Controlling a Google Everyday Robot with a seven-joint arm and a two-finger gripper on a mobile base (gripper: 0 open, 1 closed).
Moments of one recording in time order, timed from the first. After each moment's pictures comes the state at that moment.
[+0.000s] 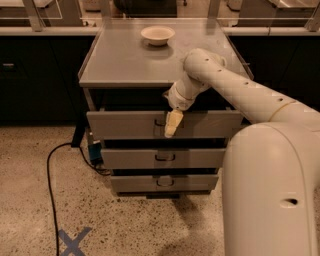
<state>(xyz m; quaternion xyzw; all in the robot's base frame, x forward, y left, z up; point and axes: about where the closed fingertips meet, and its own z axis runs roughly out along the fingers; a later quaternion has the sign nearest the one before) 0.743 -0.034 0.680 -0.71 0.66 0.09 0.23</state>
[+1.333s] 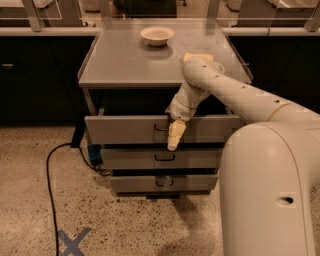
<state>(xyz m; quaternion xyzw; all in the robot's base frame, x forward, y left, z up) 0.695 -0.041 0.648 -0.70 0.68 0.15 0.14</state>
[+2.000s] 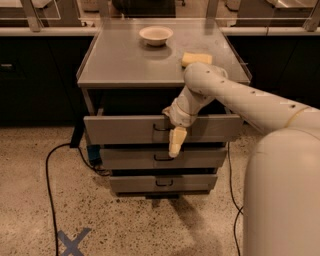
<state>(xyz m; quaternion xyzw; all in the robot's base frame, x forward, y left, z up) 0.672 -0.034 0.655 -0.73 0.64 0.13 0.17</state>
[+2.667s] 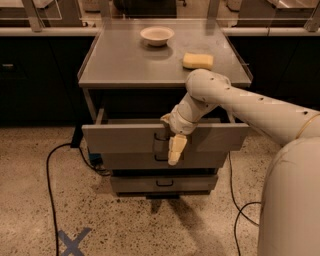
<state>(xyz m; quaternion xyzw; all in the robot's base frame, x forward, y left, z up) 0.639 -0.031 0.651 -0.74 0.63 0.14 0.18</state>
